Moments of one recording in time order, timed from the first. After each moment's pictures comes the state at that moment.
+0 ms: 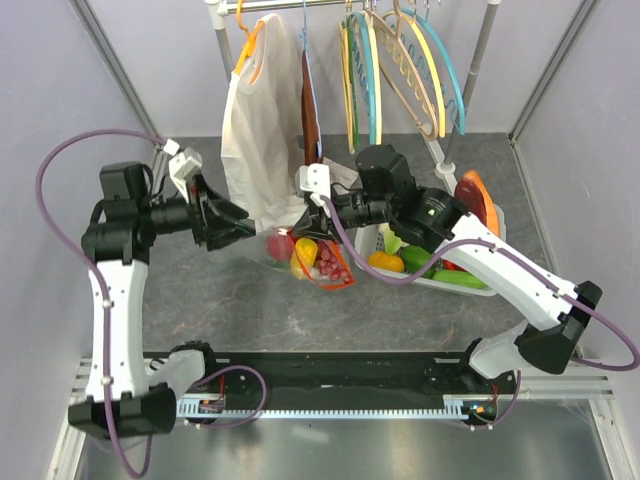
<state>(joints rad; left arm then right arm) 0.11 1.06 1.36 -0.93 1.29 0.21 0.87 1.45 1.60 -0.50 -0.63 -0.36</state>
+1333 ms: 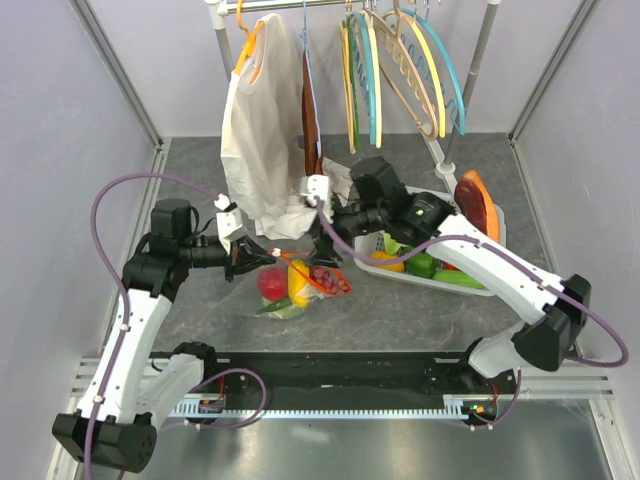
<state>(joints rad) -0.16 0.88 0.95 -0.70 1.10 0.53 0.85 1.51 1.52 -0.57 -0.62 -0.31</state>
